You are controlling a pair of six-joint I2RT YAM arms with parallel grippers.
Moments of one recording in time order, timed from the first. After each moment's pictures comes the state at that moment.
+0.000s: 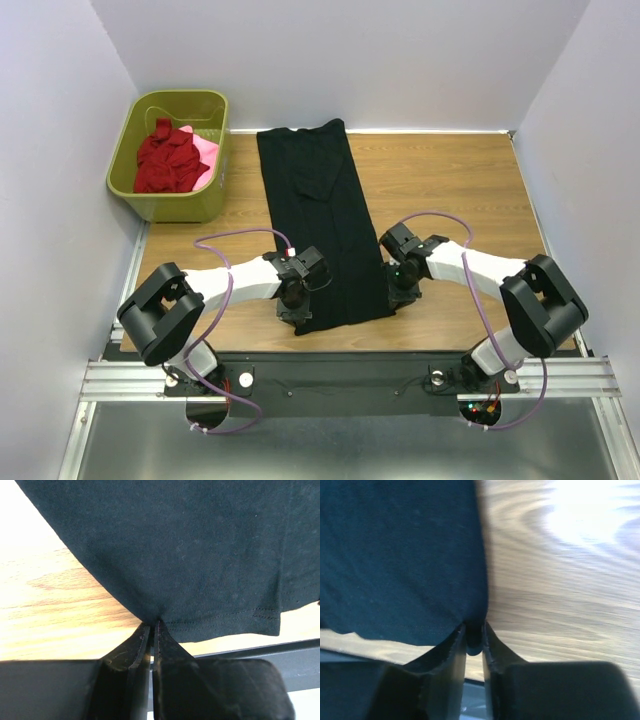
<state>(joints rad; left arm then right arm) -0.90 1.51 0.81 -0.71 -0.01 -0.80 0.62 1.51 0.81 -0.65 -0.08 0.57</state>
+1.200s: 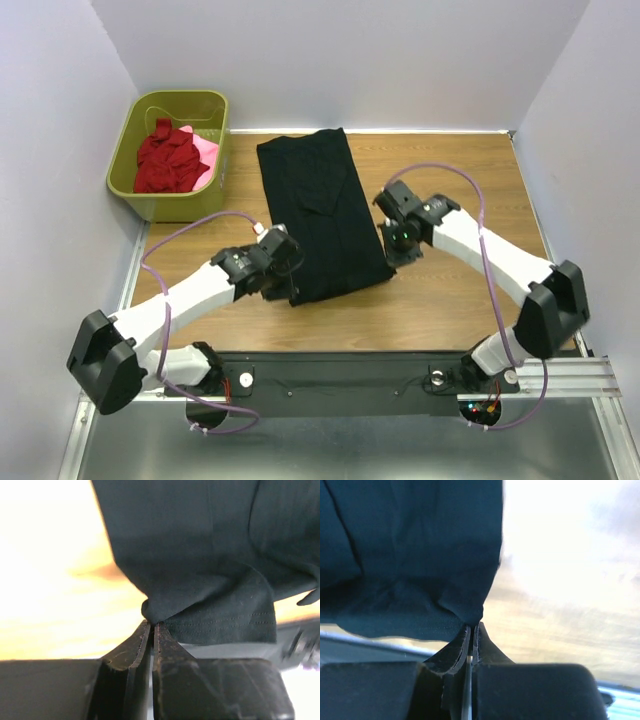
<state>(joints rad) -0.83 1.15 0.80 -0.75 -0.06 -0.90 0.64 1.45 1.19 -1.01 0.09 0.47</state>
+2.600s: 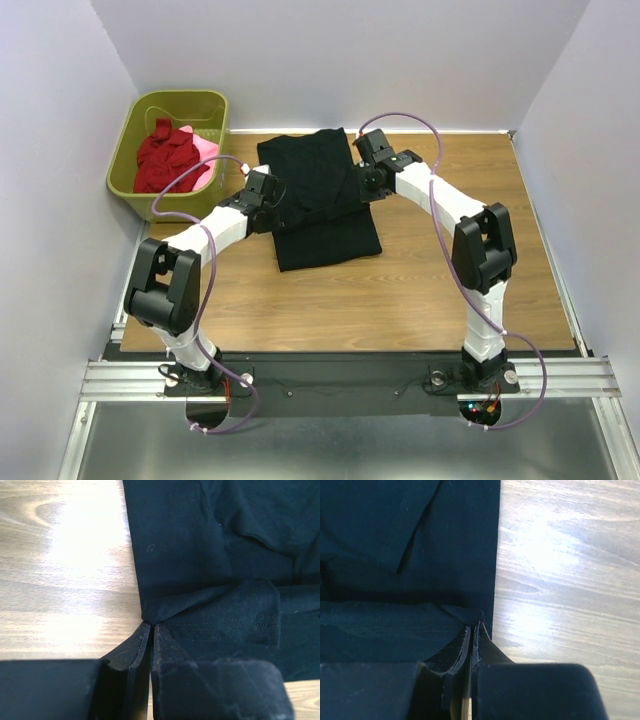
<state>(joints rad) -0.37 1.64 1.08 -0.33 -0.16 -0.48 0.49 2.04 1.79 -0.73 0.18 0.24</state>
